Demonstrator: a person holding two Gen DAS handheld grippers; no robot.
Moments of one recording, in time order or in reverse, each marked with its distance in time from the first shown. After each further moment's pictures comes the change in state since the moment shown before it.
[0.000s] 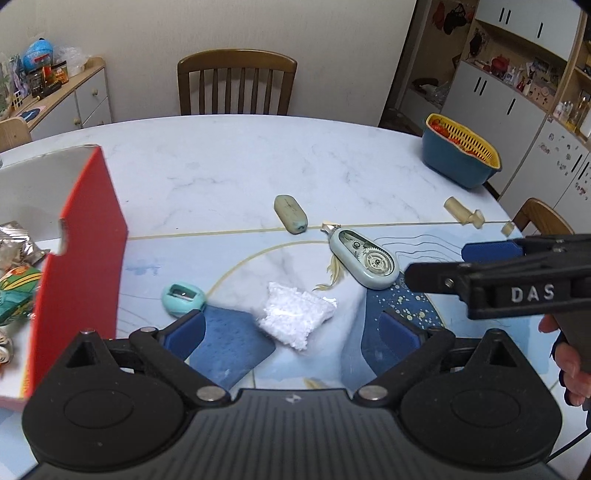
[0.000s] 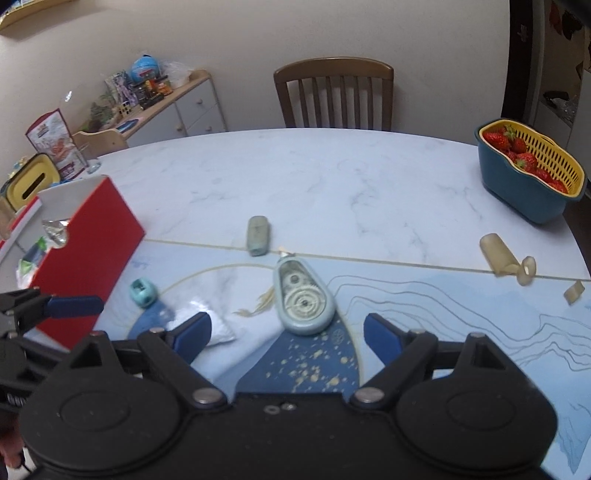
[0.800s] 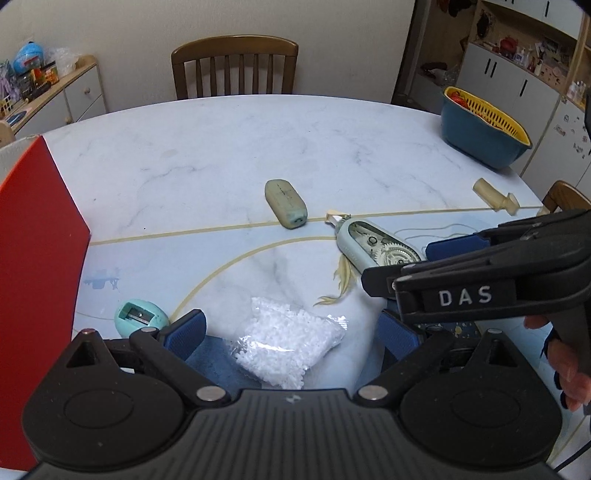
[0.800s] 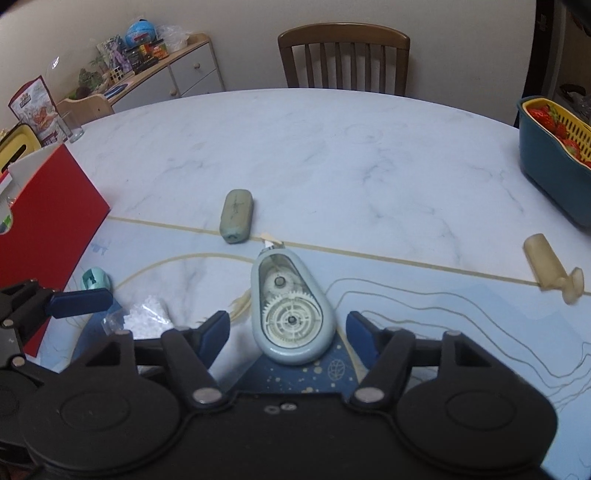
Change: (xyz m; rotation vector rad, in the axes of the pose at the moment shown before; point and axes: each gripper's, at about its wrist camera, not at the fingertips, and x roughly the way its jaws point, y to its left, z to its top) left arm 0.065 -0.014 0.006 0.026 0.025 0.042; right arm 0.073 -0.009 0.012 -0.046 0.100 0.006
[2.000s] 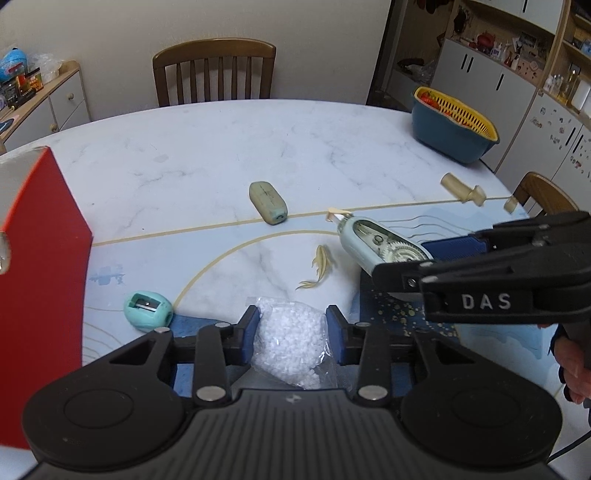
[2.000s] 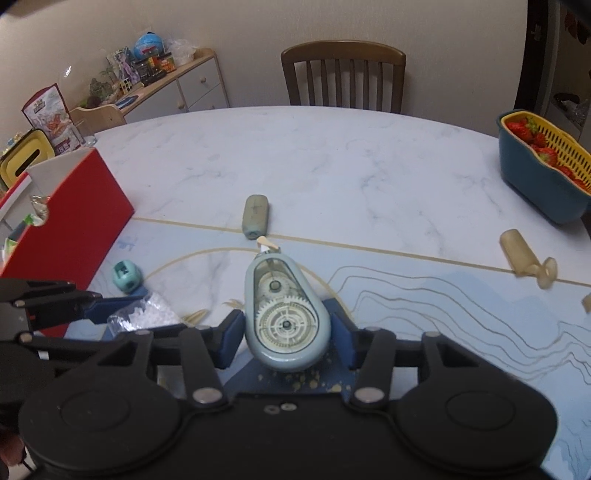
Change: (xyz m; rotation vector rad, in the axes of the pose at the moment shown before) left arm -0.037 0.002 -0.004 0.038 0.006 -0.069; right arm -0.048 0.013 -0.019 0.001 -0.051 -0.003
